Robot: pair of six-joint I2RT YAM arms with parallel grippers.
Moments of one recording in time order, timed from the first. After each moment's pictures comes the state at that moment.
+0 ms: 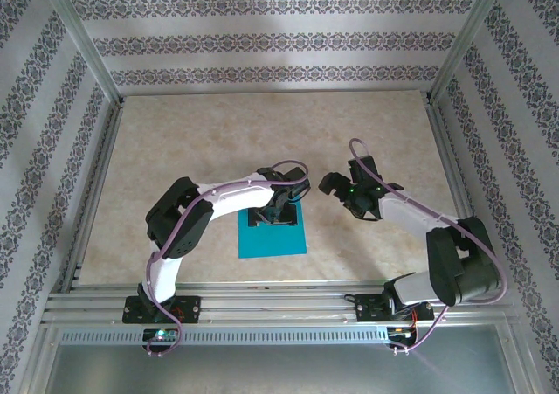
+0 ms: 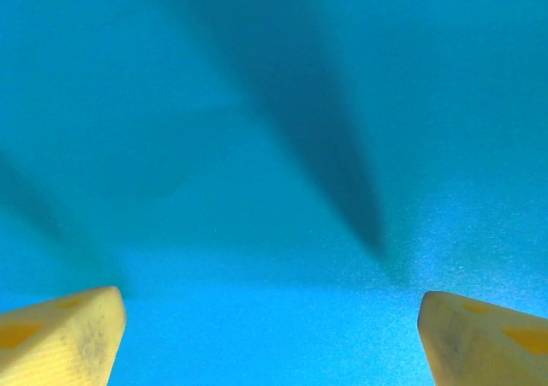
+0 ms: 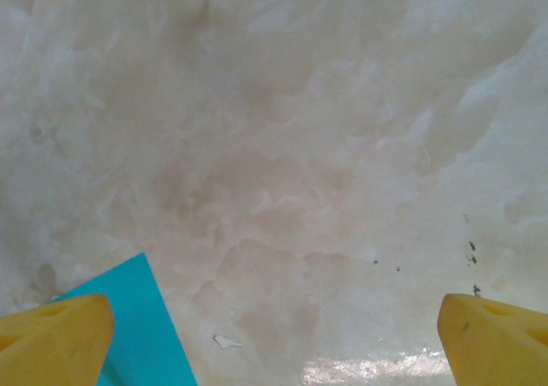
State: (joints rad) left arm -0.84 2.01 1.43 -0.92 -0.07 -0.93; right arm 0.31 1.41 0.70 -0.27 -0.14 0.87
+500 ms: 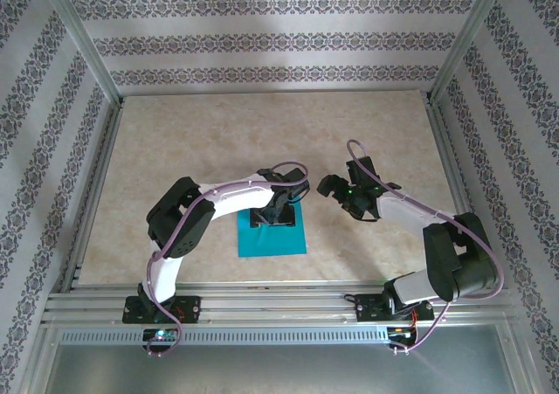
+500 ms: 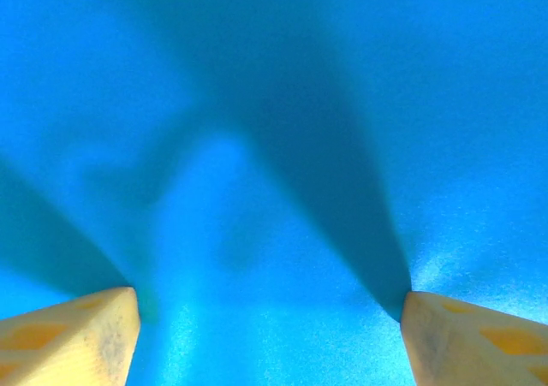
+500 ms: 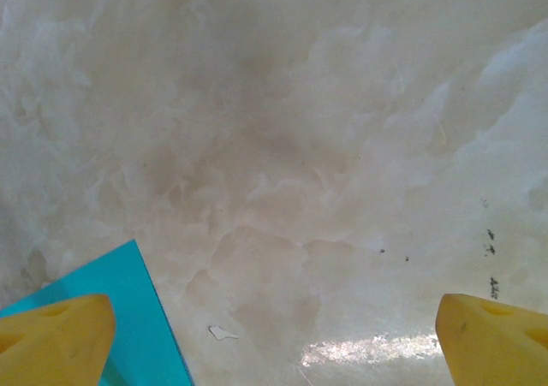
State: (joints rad) left arm -0.84 2.02 1.41 -0.90 -0.05 -0.92; right arm 0.31 1.43 0.70 -0.27 -0.17 0.87
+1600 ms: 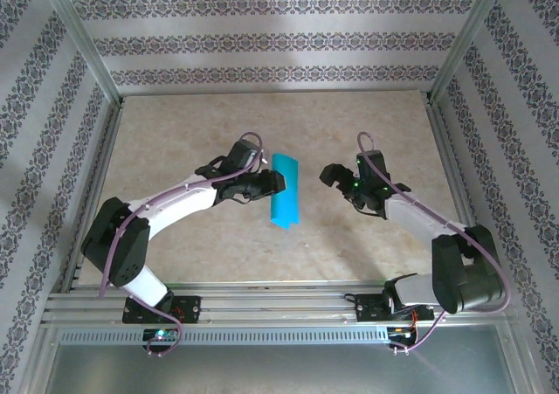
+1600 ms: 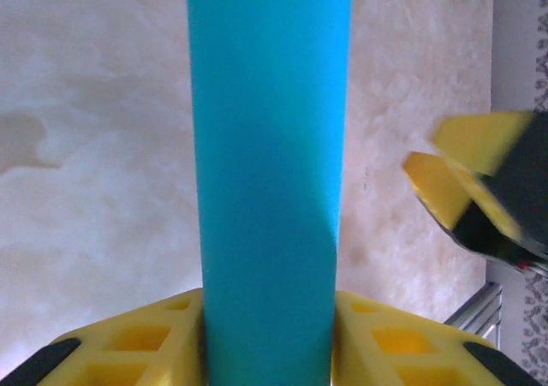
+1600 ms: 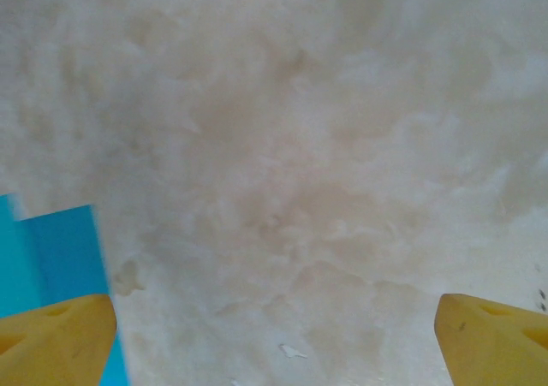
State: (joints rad) left arm -0.59 1.60 1.05 -0.27 0.33 -0.84; right arm 0.25 1.34 0.69 -0.16 -0.25 0.83
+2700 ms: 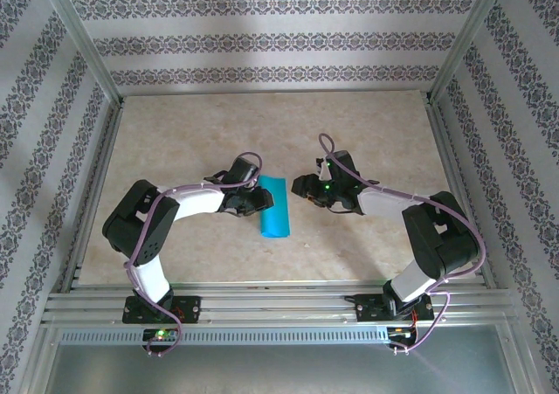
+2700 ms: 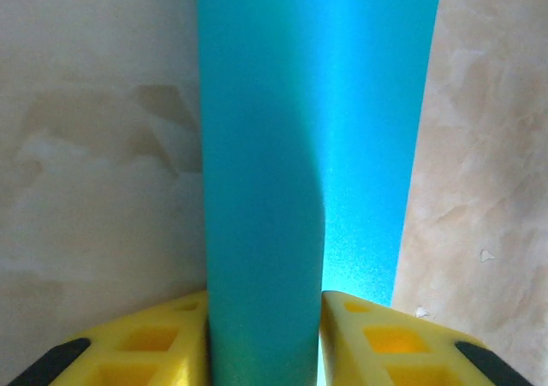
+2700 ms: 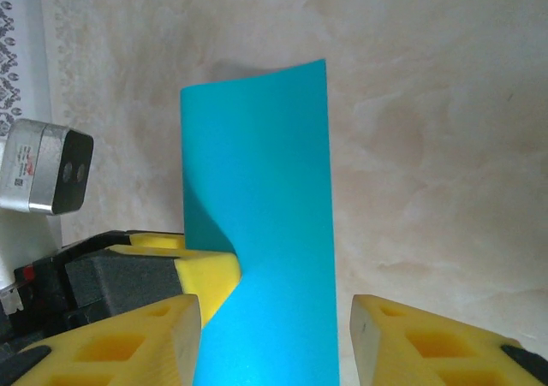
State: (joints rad) left arm -0.55 1.77 0.94 -0.19 0.27 -0.84; right arm 0.43 1.60 0.76 0.04 -0.50 0.83
